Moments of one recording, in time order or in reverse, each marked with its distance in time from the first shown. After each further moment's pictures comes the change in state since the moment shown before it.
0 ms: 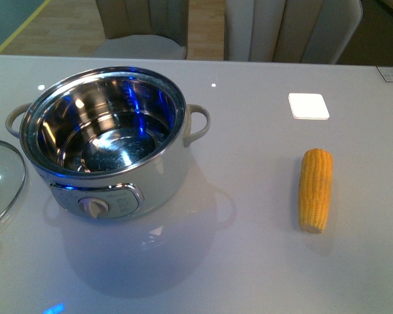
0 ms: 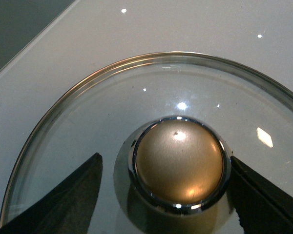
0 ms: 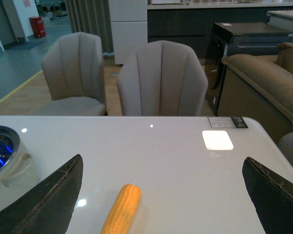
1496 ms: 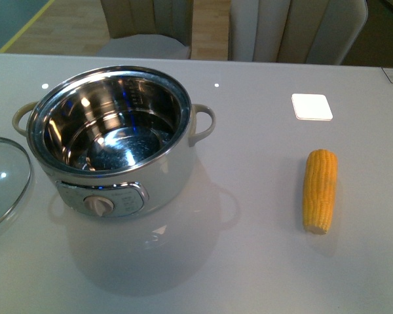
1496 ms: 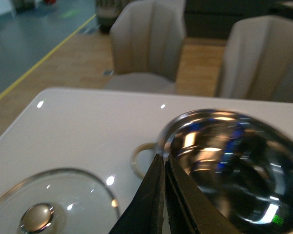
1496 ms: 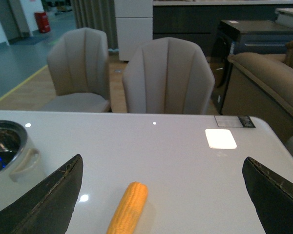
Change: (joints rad) left arm -0.315 -1.230 -0.716 -0.119 0.100 -0.095; right arm 0.002 -0.001 -0.001 -0.001 -0.010 0.000
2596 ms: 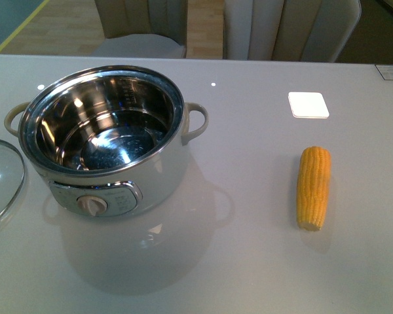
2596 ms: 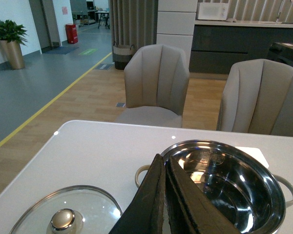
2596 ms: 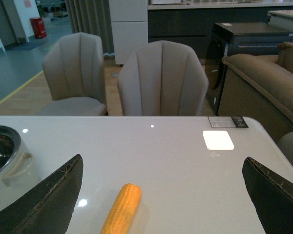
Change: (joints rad) left arm -0.117 -1.082 -0.001 -0.972 -0.139 -0.007; right arm 0.000 -0.001 0.000 -0.001 0.010 0.001
